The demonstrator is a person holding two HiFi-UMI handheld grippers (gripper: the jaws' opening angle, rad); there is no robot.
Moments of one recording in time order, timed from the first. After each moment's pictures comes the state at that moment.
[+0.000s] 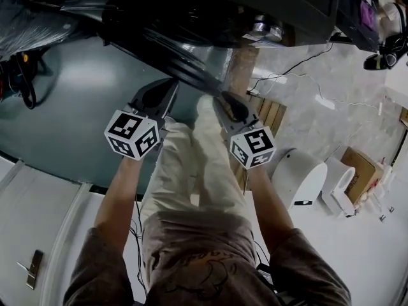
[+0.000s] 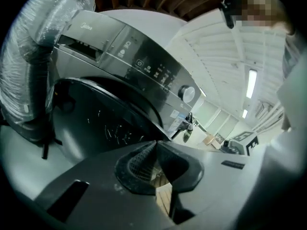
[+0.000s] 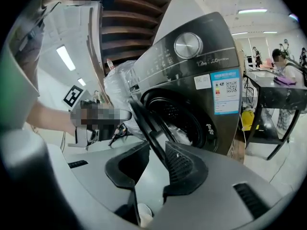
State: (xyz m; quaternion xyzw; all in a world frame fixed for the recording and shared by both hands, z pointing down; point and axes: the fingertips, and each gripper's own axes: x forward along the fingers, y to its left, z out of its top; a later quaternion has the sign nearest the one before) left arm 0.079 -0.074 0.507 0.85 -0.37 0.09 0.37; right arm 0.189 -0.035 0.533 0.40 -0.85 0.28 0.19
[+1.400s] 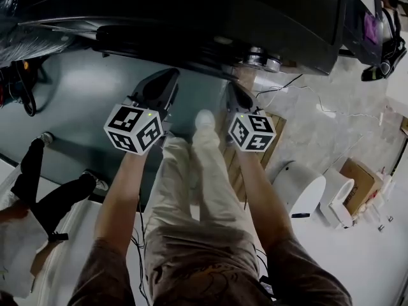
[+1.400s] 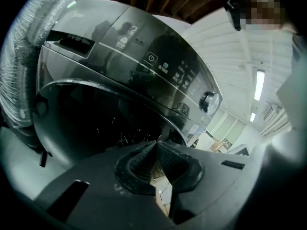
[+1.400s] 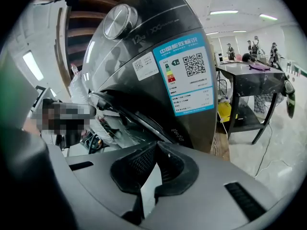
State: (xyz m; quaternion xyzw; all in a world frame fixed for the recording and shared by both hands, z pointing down) left arm 0.090 -0.158 0.516 0.83 -0.42 0.07 0.36; right arm 0.246 -0.130 0.594 0.53 -0.76 0.34 0.17
